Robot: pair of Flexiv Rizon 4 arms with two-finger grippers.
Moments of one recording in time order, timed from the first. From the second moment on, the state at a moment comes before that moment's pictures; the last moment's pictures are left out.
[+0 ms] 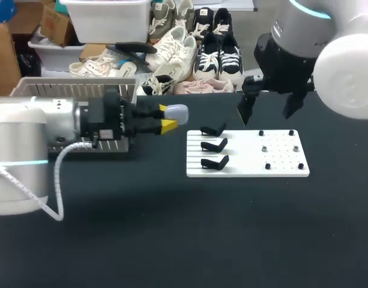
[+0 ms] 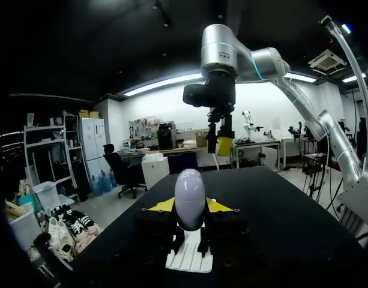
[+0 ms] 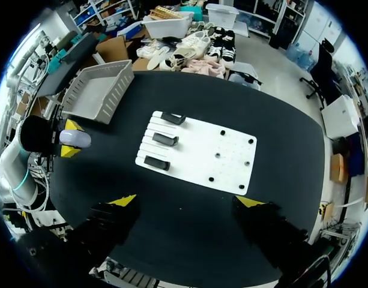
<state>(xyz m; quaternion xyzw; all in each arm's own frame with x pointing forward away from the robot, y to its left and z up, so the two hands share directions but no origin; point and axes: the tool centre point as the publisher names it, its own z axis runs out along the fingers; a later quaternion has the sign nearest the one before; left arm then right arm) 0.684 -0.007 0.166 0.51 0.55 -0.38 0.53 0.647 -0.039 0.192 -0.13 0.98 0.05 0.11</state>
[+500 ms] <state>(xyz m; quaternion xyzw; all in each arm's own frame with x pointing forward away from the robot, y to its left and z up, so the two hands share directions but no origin) 0.739 0.110 0.164 0.44 0.67 -0.25 0.54 0.647 -0.039 0.192 -0.13 0.98 0.05 0.12</state>
